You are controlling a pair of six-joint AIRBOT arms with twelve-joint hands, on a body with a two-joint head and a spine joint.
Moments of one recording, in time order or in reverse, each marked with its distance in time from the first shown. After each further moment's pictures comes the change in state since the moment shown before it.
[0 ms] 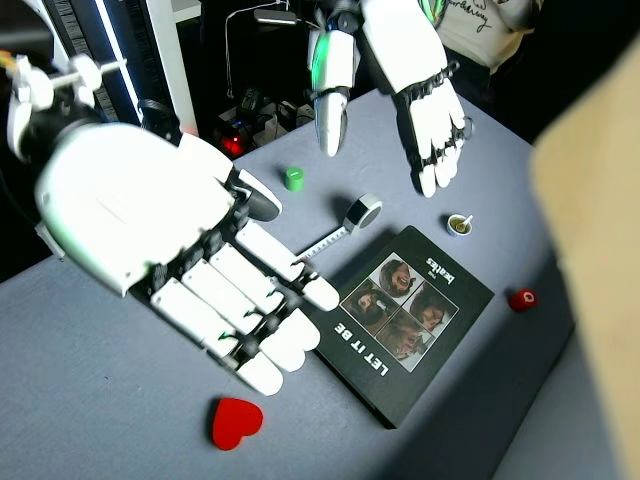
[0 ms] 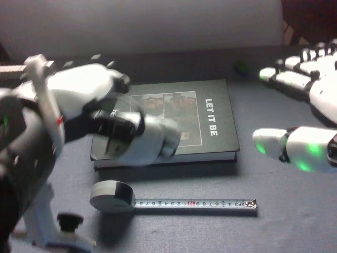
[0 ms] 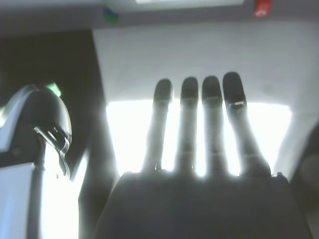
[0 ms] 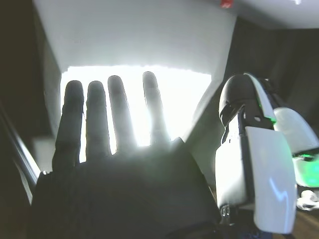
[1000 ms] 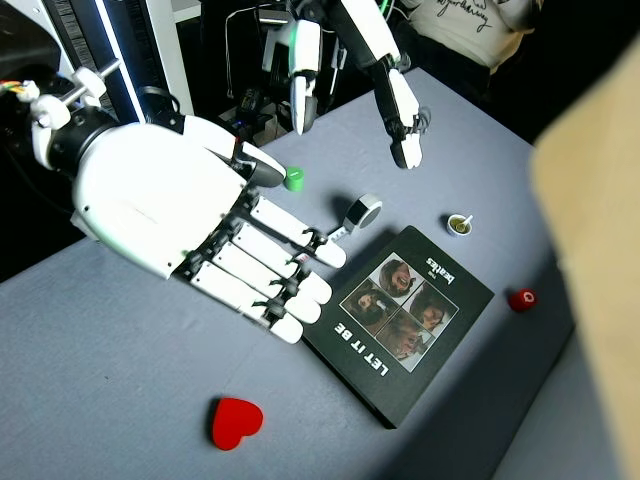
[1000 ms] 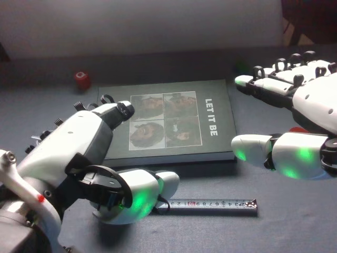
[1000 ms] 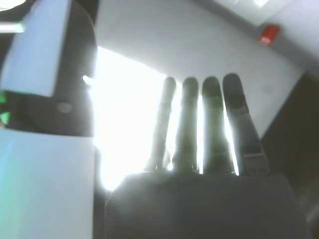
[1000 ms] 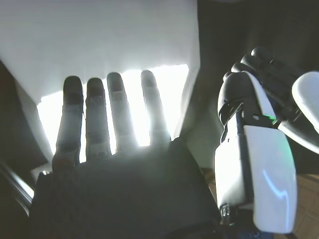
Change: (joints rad) left arm 0.322 0.022 -0.113 0.363 0.024 -0.741; right arm -0.039 0.008 0.007 -0.146 -0.116 0.261
